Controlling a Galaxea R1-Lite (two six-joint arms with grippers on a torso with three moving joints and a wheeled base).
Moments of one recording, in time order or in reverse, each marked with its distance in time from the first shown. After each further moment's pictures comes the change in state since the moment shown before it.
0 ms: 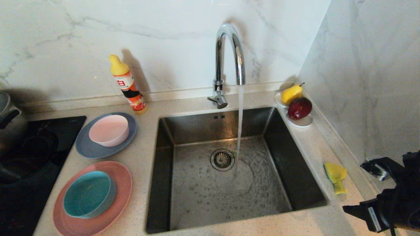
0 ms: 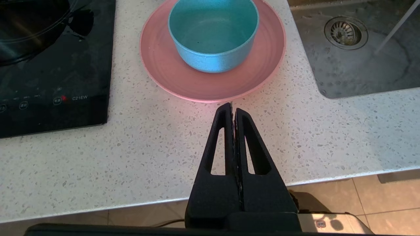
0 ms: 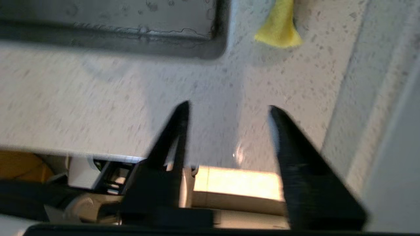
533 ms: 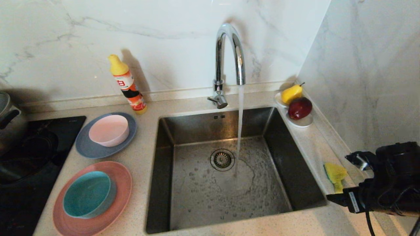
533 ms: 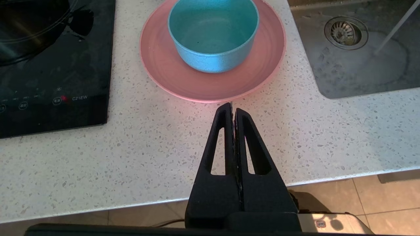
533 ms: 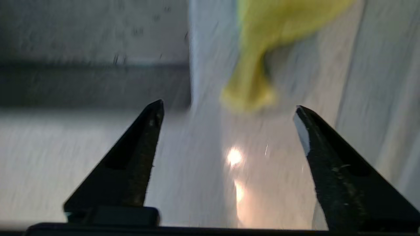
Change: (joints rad) left arm 0.000 0.000 0.000 0.000 0.000 0.000; right arm -0.062 0.219 -0.024 -0.199 -0.007 0.021
